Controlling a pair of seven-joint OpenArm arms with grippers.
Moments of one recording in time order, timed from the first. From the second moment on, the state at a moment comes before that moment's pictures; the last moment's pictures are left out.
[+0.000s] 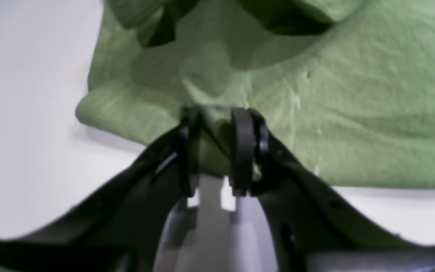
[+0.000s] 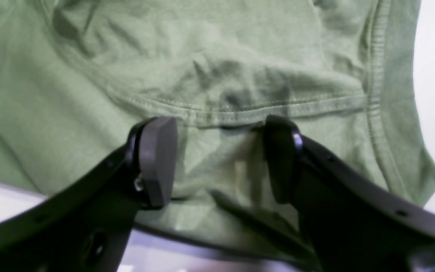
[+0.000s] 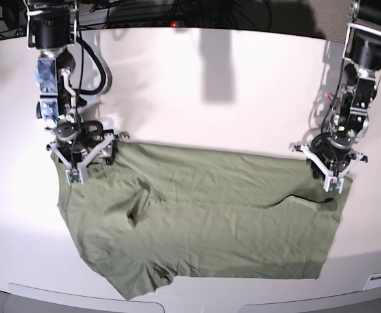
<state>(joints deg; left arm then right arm) -7.7 -20.1 12.2 58.4 -13.4 -5.7 13.1 -0.1 17.3 4.0 73.0 9.4 19.3 -31.3</state>
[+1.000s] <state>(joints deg) 28.6 -24.3 5.4 85.9 -5.6 -2.7 10.3 -28.0 18.9 6.2 93.5 11.5 19.0 -30.7</state>
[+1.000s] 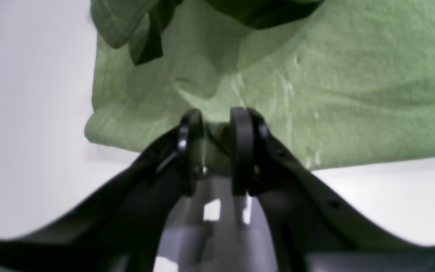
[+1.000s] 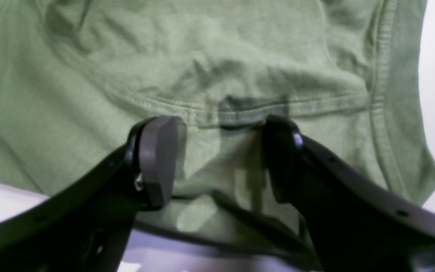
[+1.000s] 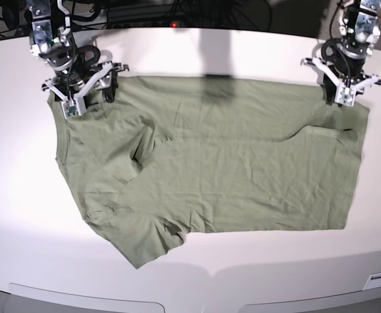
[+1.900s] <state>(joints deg) 40.5 -18.7 -0.1 91.6 3.9 0.2 9.5 -43.9 18.8 6.5 103.9 7.4 16.1 -31.7</state>
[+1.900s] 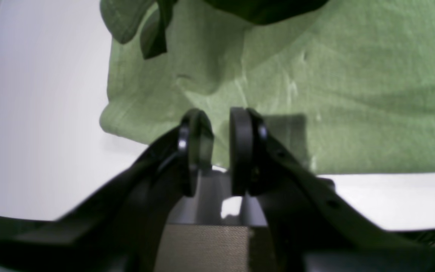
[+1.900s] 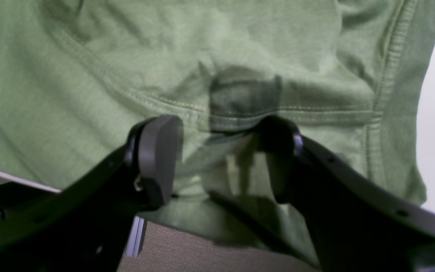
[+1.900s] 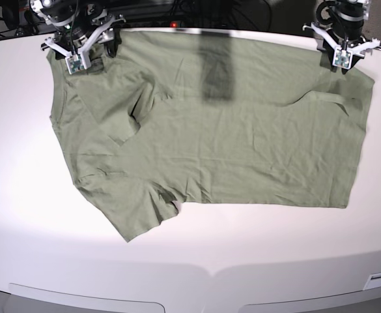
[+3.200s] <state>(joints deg) 39.0 -18.5 0.4 104.4 9.8 -0.5 24.2 -38.0 18.8 6.5 111.9 6.1 15.1 -40.5</state>
